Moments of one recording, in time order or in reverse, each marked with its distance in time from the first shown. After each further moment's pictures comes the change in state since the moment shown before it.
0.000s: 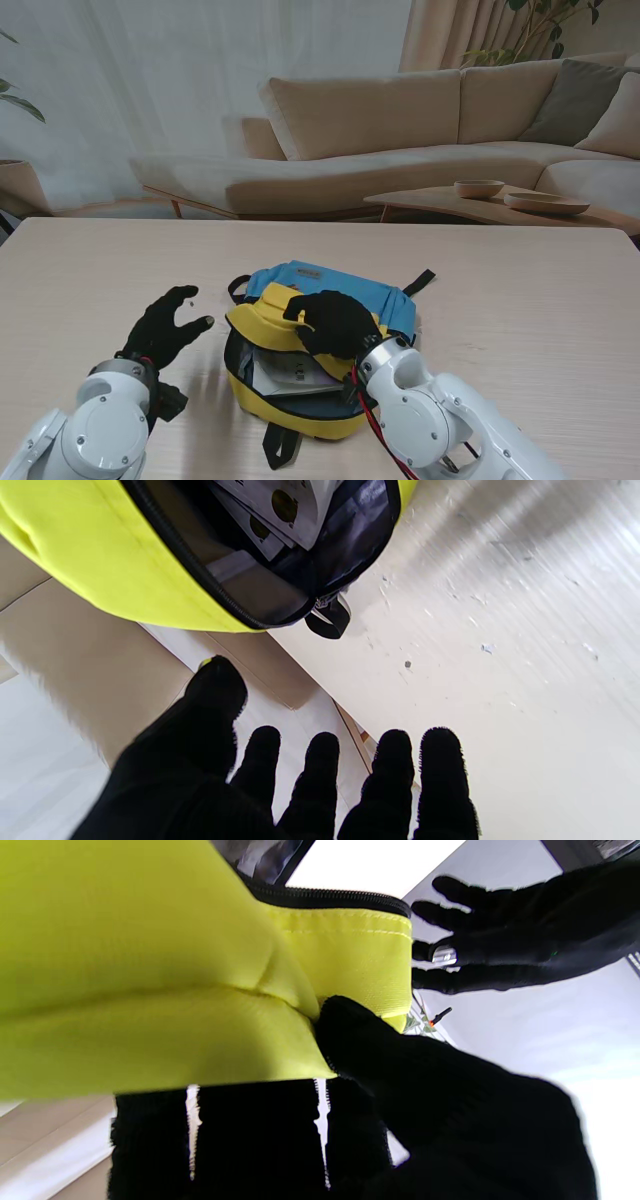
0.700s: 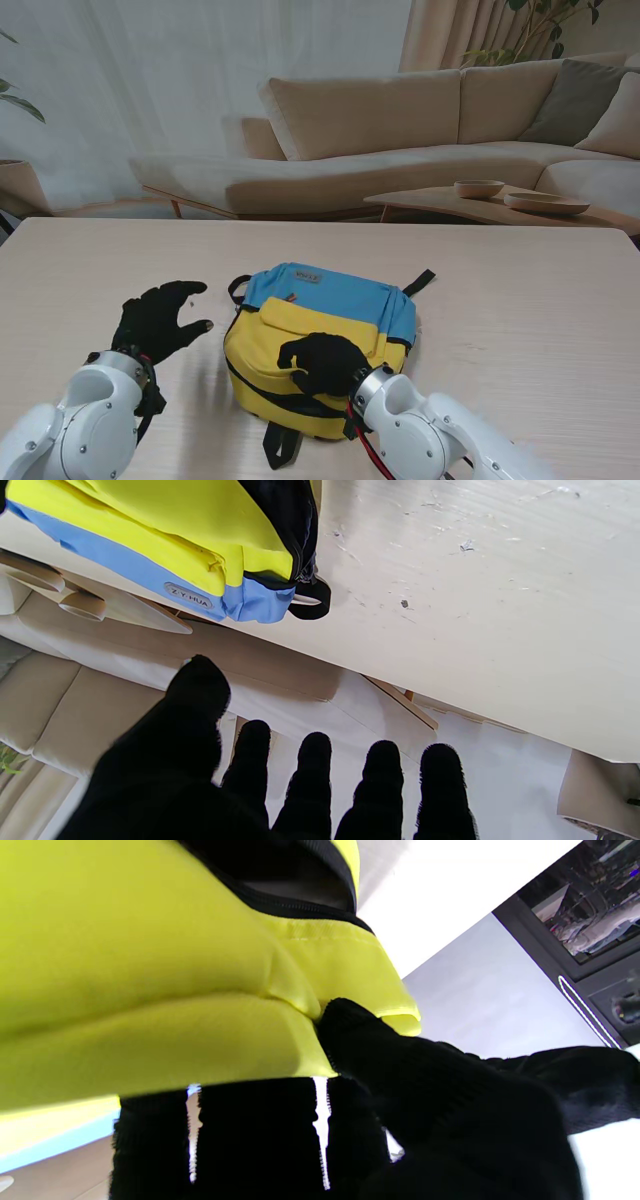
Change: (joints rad) left arm -0.008 0.060 -0.035 0.015 0.409 -0.195 -0.222; right arm -0.004 0.032 -0.068 0.090 -0.037 -0.070 0.080; left_hand -0.081 0.000 -0.003 0.000 0.012 -0.089 0.041 0.010 0.012 -0.064 -0.042 0.001 -0.040 -0.083 -0.097 0.002 -0.039 -0.025 -0.206 0.049; right_hand 0.023 0.056 -0.089 0.026 -0.074 0.000 0.061 -0.174 -0.106 0.001 -0.104 -0.088 -0.104 0.011 -0.167 -0.004 -0.064 -0.009 -0.034 -0.001
